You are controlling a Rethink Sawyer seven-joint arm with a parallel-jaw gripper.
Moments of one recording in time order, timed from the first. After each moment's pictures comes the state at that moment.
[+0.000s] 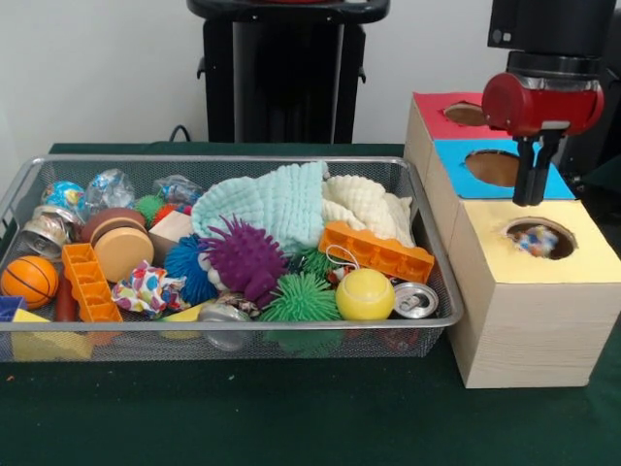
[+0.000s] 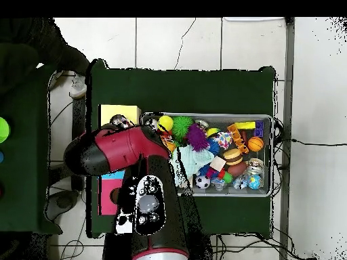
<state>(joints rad) 0.03 -0.70 0.06 1.54 -0.29 0.43 1.66</state>
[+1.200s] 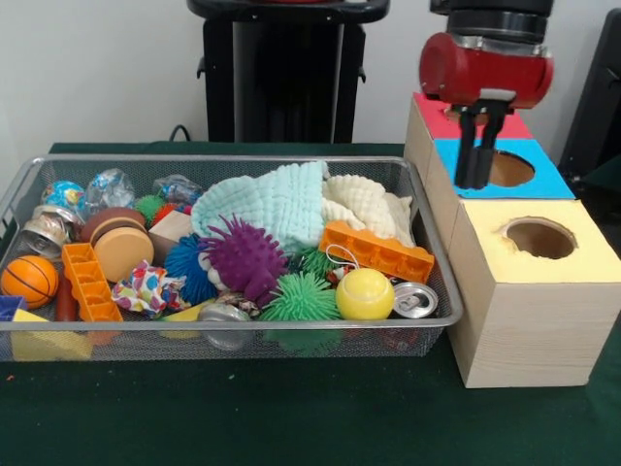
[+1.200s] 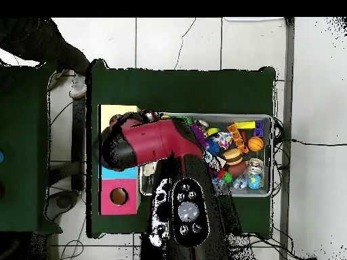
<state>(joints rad) -0.12 -0.77 0.12 1.54 -0.35 0.45 1.66</state>
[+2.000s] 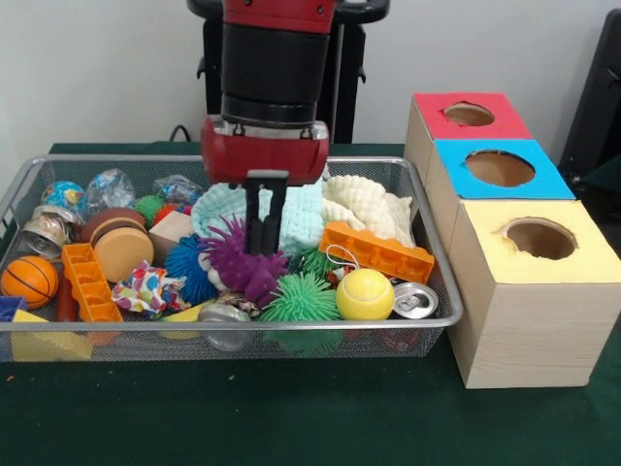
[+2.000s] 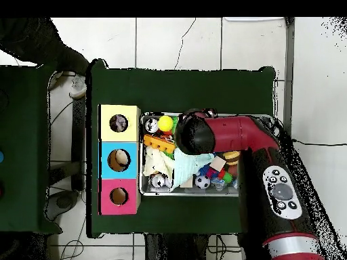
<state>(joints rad) -0.47 -0.65 0.29 1.50 -0.50 0.48 1.58</state>
